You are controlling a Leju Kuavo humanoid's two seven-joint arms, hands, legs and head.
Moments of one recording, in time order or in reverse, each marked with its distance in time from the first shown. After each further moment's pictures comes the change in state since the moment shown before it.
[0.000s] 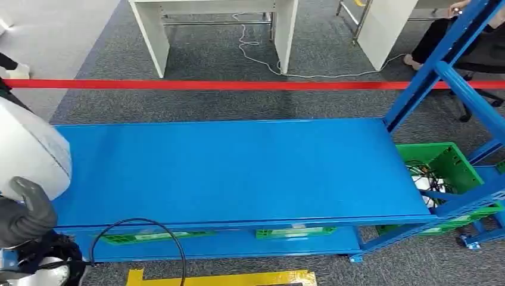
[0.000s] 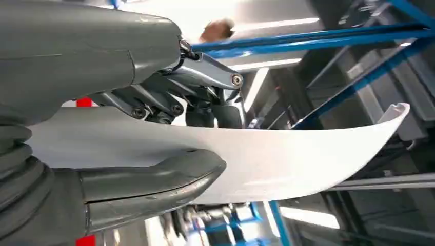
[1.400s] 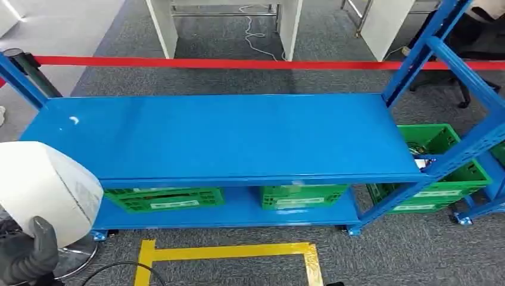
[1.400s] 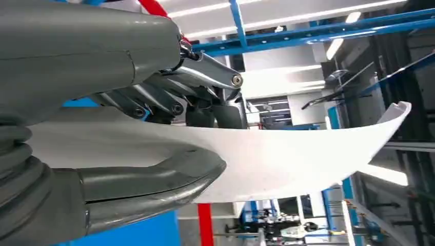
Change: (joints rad) left arm 0.287 -0.037 0.114 -0.037 0.109 -0.317 0.000; right arm 0.013 0.005 -0.052 0.004 0.083 -0.418 -0.279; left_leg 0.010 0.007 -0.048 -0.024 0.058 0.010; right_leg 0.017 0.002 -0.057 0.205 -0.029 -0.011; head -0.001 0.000
